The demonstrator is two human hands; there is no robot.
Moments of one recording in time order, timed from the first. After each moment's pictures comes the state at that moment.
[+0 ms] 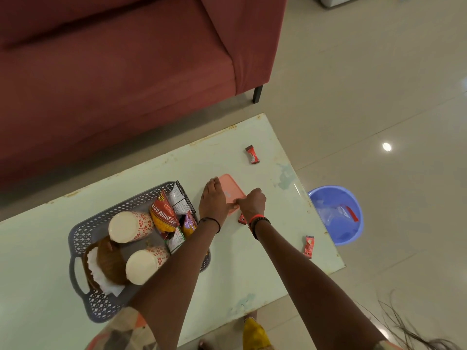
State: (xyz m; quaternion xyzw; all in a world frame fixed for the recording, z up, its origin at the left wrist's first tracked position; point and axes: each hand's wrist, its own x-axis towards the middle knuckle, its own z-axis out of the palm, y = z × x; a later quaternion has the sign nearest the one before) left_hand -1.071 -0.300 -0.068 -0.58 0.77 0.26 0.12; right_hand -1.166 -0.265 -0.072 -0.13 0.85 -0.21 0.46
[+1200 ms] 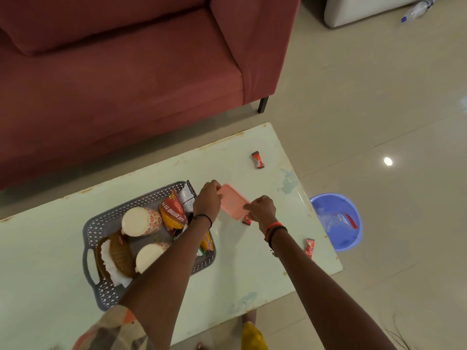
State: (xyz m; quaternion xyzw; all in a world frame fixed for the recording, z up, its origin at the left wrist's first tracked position) left_hand -1.041 -0.313 -0.038 -0.61 0.71 0.36 0.01; right_hand -1.173 -0.243 -0.049 -0.05 0.80 -0.30 0.52
